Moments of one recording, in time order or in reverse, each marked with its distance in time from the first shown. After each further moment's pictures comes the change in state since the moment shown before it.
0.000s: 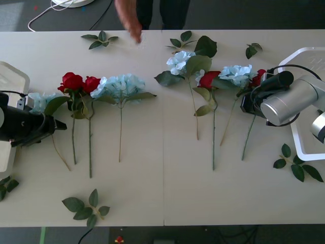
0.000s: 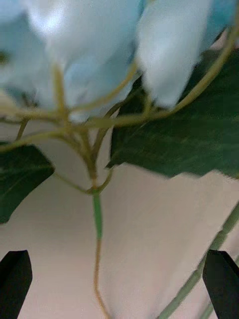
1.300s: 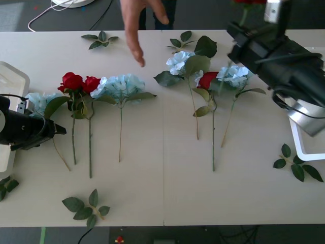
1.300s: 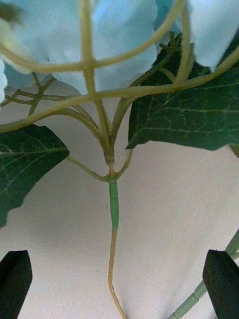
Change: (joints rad) right arm 0.258 -0.131 -0.262 -0.683 0.474 -0.764 0.001; left arm 0.000 -0.001 -0.022 0.000 -0.011 0.000 0.000
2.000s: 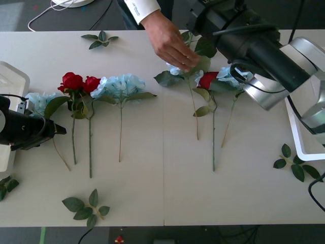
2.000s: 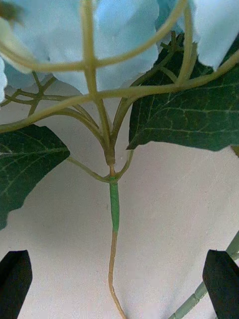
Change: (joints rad) right arm -0.227 0.193 0.074 0.115 0.071 -0.002 0.000; left arm 0.000 0.000 0.000 0.000 0.000 0.000 0.000
